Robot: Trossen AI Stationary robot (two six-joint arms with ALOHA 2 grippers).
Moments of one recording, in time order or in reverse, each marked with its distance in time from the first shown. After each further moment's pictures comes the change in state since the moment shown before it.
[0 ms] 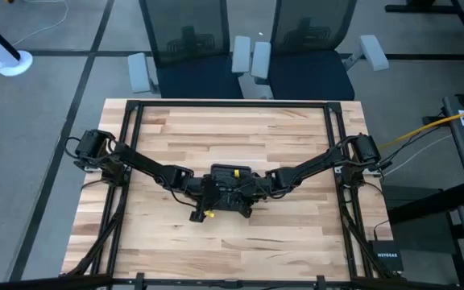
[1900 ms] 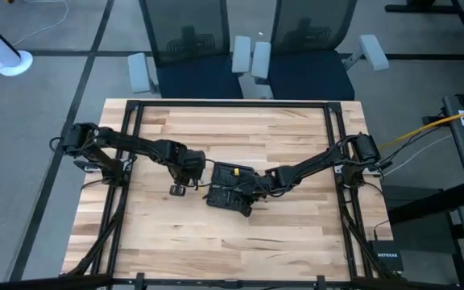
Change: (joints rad) left arm 0.252 -0.169 0.039 -0.668 -0.011 0.222; right arm -0.018 0.000 -0.001 0.000 -0.020 0.000
